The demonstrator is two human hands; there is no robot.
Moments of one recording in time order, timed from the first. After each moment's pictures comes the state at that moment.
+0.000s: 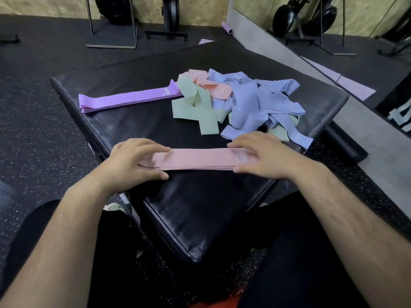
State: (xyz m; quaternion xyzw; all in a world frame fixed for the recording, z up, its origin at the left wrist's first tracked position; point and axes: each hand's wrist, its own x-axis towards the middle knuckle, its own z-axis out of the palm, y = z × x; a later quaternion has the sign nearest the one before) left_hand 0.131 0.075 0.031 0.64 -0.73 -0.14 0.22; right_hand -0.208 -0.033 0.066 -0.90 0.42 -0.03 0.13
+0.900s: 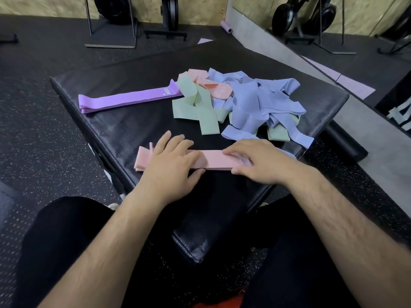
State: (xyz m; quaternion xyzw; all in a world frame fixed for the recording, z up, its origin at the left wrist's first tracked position) left_hand 0.043 0.064 0.018 0.62 -0.76 0.10 0.16; right_hand -0.198 -0.031 0.054 -0.91 0.40 -0.04 0.11
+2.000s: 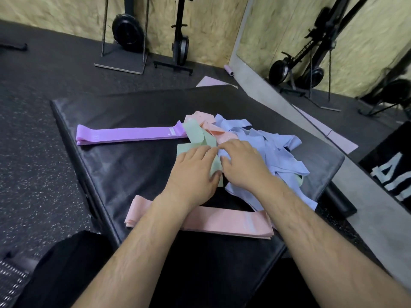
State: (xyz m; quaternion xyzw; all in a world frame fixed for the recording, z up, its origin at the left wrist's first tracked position) left_hand 0.031 -0.041 0.052 0.65 -0.70 0.01 0.30; right_hand -0.106 -0.123 0.090 -0.86 0.50 -0.09 -0.02
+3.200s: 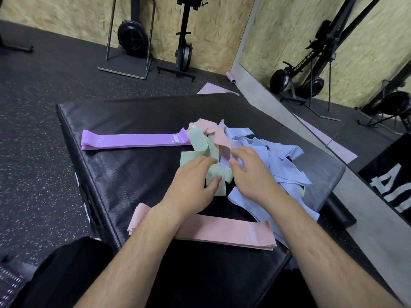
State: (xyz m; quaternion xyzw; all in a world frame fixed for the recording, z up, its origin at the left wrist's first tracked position) left_hand 0.044 -0.039 0.049 0.62 -0.67 -0.10 0.40; right_hand -0.114 -0.112 0.096 -0.83 0.49 -0.23 0.14
